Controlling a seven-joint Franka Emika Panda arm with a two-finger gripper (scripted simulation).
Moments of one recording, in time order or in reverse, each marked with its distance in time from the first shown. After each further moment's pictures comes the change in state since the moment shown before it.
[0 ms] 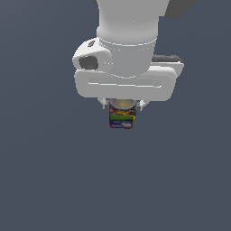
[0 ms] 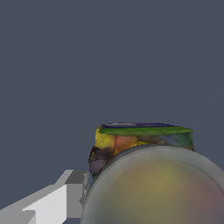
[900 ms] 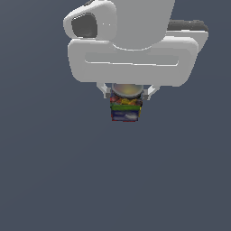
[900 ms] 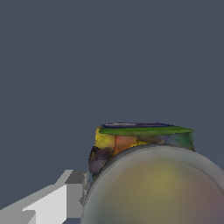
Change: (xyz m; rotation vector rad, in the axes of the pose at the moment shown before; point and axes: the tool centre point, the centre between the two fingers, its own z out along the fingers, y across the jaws) arm 0.012 -0.007 -0.050 0.000 -0.001 0.000
